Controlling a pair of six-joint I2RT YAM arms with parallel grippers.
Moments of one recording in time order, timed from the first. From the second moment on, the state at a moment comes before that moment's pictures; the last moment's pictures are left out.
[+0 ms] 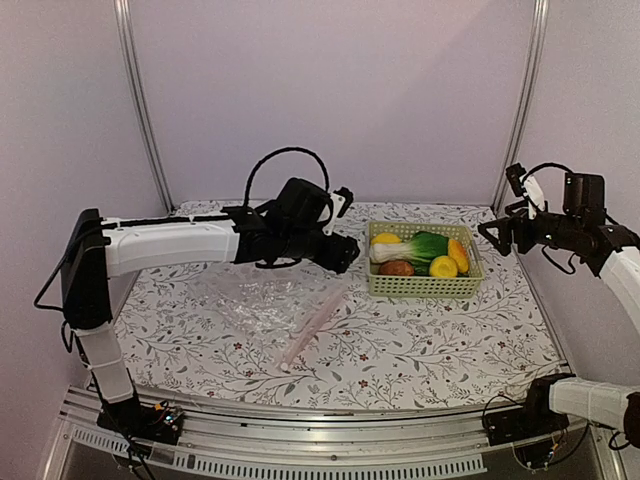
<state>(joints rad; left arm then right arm) -0.94 1.85 1.48 -0.25 -0.18 -0.18 0.02 0.97 0.97 -0.49 -0.46 -0.29</state>
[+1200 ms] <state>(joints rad) -0.84 1.56 1.16 -0.29 -0.08 -0.31 0.01 1.93 1.46 -0.43 -0.17 -0.46</state>
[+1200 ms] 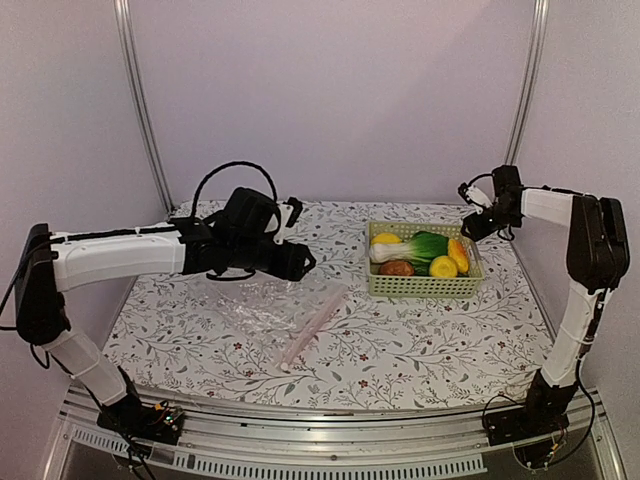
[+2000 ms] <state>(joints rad) -0.87 1.78 1.33 -0.21 -0.09 -0.31 0.01 1.48 1.33 -0.77 -0.29 -0.51</state>
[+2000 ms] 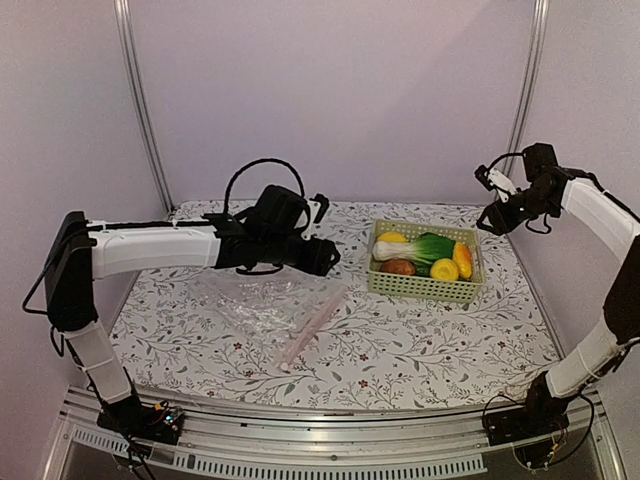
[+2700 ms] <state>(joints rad) -0.89 1.56 1.15 -0.27 -0.06 -0.28 0.01 2.23 1.89 -0.74 -0.34 -0.67</state>
